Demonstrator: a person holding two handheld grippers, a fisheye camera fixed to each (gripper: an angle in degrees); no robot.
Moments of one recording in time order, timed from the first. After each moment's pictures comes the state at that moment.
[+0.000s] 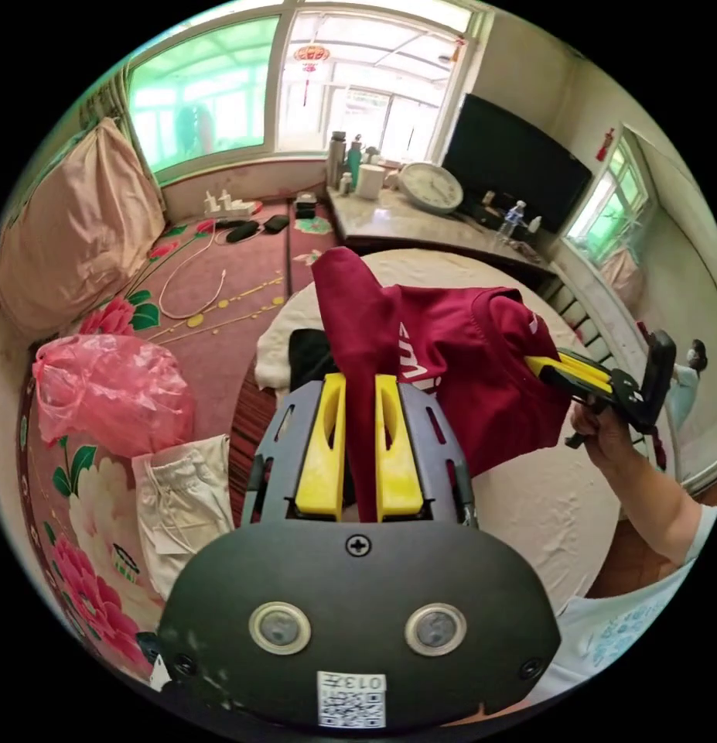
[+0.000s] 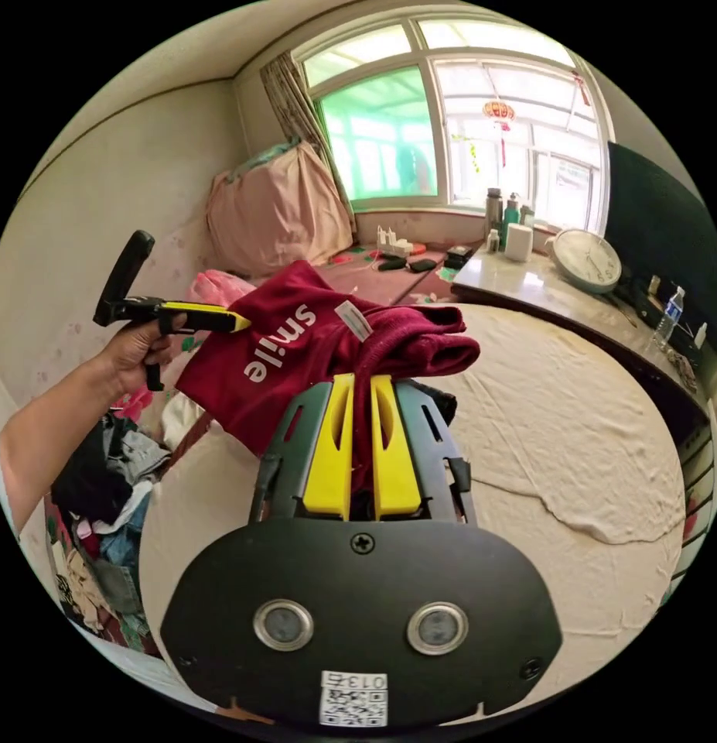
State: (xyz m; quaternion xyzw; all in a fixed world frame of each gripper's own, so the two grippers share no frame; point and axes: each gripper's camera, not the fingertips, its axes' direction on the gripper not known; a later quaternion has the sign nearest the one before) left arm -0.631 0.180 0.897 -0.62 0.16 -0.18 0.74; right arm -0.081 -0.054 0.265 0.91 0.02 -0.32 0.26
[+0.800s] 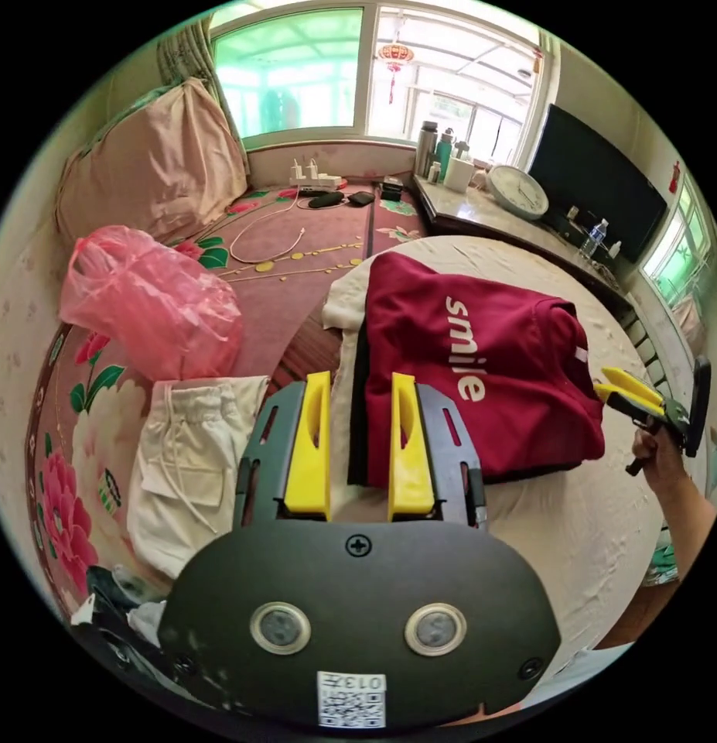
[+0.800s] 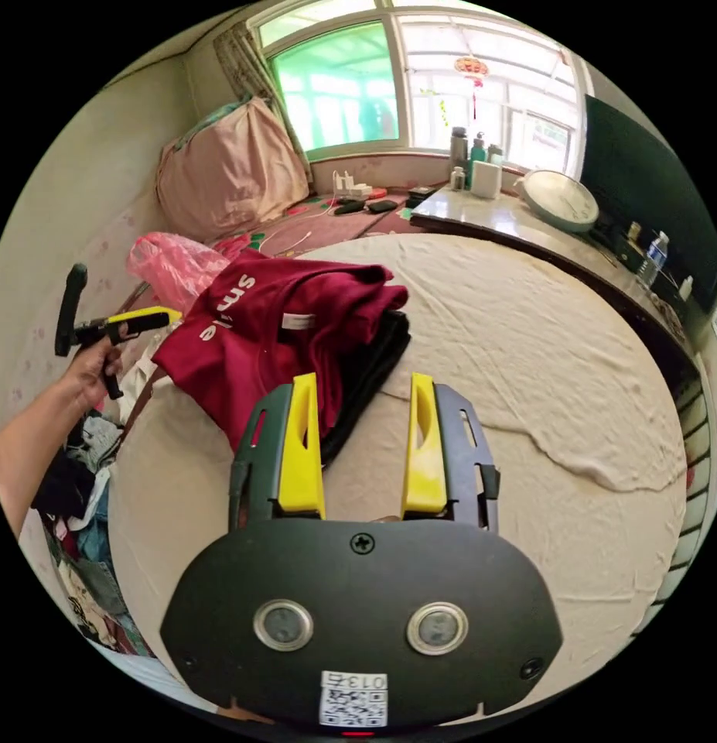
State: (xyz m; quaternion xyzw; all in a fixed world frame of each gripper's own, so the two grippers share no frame) left arm -0.536 0.336 0.776 -0.64 0.02 -0.18 0.74; right arm -0.035 -0.127 0.223 0.90 0.01 -0.27 0.34
